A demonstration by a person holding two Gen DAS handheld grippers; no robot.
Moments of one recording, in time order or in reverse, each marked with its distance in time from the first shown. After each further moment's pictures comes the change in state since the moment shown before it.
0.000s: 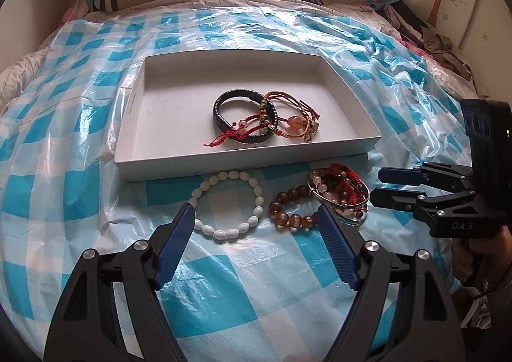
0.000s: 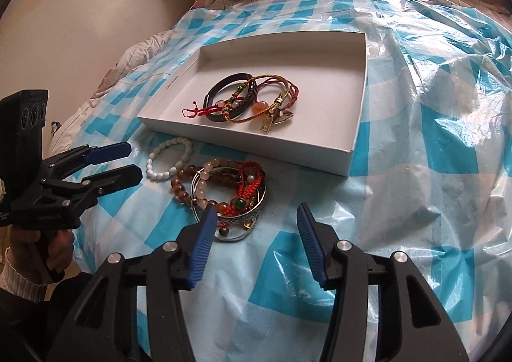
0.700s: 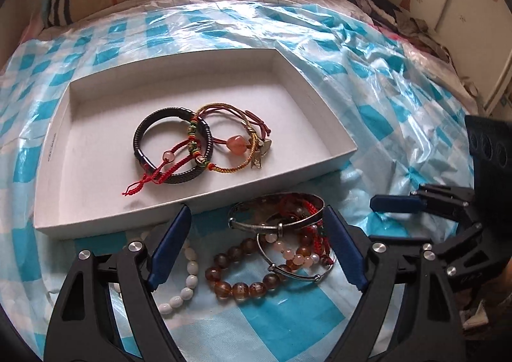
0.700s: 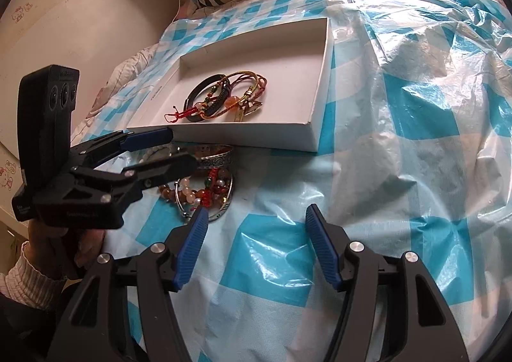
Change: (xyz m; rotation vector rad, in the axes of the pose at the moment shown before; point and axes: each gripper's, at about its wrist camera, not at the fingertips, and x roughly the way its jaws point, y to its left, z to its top) left arm 0.053 -0.036 0.037 0.055 0.011 -0.105; right arm -0.005 -0.020 -0.013 0.082 -0.017 0.018
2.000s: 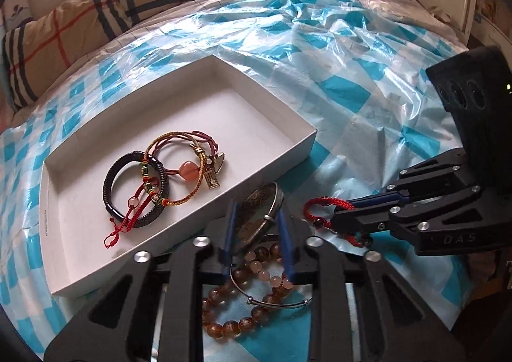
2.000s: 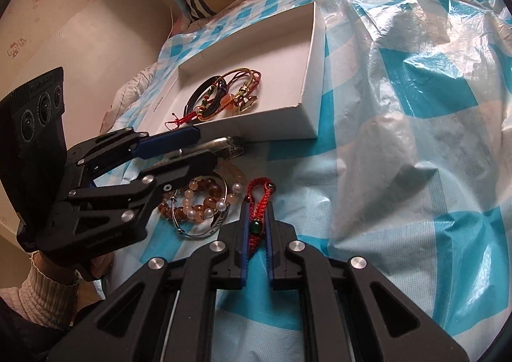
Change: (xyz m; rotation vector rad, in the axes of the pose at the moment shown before) left arm 0.022 -0.053 0.013 0.380 0.029 0.045; right arm 0.014 -0.020 -0.009 0.144 -0.041 0.081
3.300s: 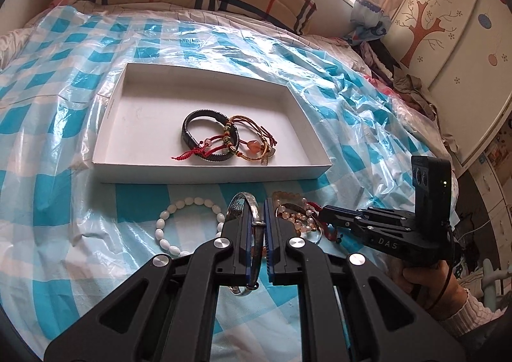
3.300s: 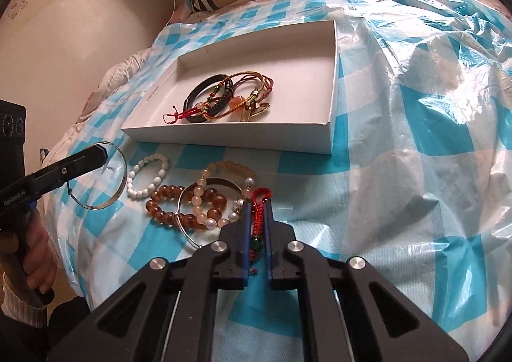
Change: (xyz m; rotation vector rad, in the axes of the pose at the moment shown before) left arm -0.092 0.075 -0.077 -0.554 -0.167 -0.133; right arm -0.005 0.029 0.004 -0.108 -0.011 -0.110
